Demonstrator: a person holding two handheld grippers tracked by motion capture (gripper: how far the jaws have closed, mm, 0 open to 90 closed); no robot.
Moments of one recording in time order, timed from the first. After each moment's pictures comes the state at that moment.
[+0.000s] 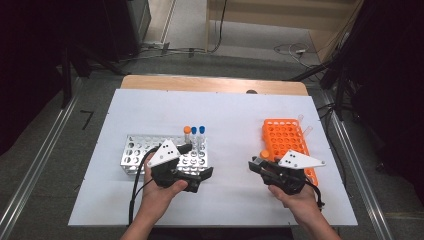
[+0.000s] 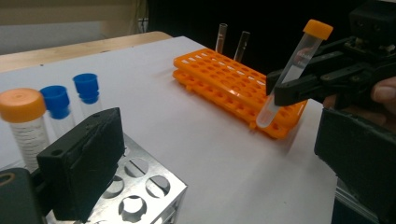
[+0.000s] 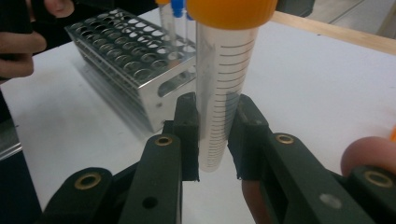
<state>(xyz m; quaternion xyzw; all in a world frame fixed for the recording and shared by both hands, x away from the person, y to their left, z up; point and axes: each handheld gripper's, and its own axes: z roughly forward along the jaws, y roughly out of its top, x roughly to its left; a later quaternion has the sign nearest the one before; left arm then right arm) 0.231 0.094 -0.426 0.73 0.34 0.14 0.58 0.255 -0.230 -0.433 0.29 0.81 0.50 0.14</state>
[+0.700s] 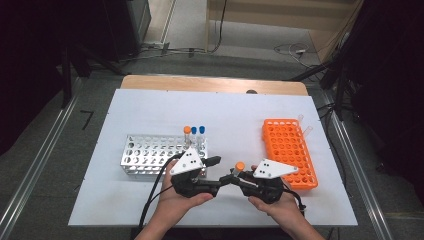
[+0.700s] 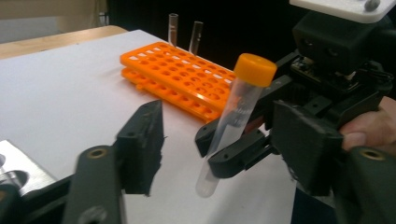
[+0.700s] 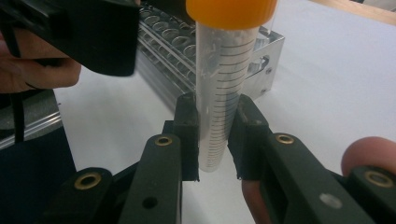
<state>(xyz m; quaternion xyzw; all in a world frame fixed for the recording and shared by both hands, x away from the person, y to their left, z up) 0.223 0.050 -0.430 0.75 0.29 0.09 0.59 0.239 -0.185 -0.446 0.24 0.84 0.48 0.10</state>
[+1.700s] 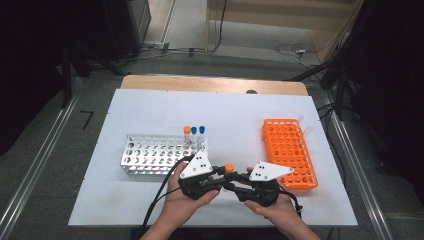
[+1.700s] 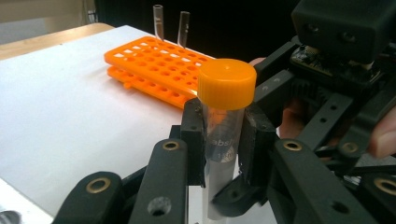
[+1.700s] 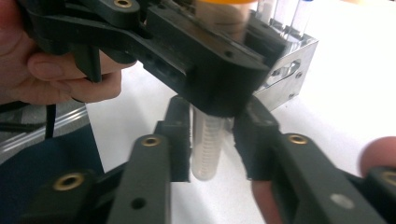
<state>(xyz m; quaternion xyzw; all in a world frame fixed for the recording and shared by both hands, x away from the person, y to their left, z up) 0.224 0.039 -0.433 0.77 0.27 0.11 0.58 0.234 -0.179 -0.444 0.22 0.84 0.49 0.07</state>
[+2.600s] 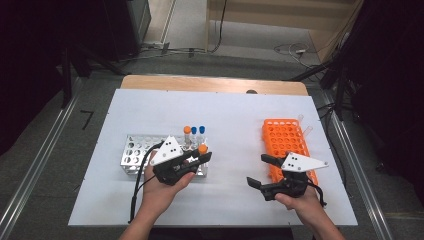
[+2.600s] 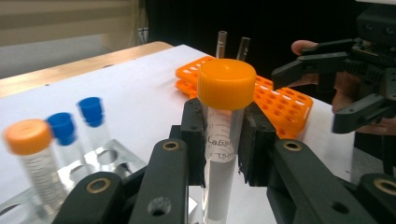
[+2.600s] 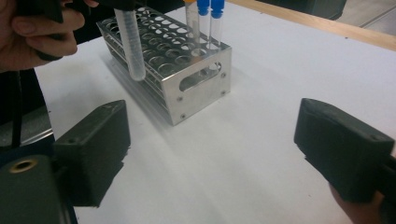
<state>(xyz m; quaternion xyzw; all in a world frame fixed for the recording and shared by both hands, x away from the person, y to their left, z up) 0.240 0.099 -0.421 0.73 0.32 0.17 0.58 0.255 -0.244 -0.433 0.25 0.81 0.51 0.11</state>
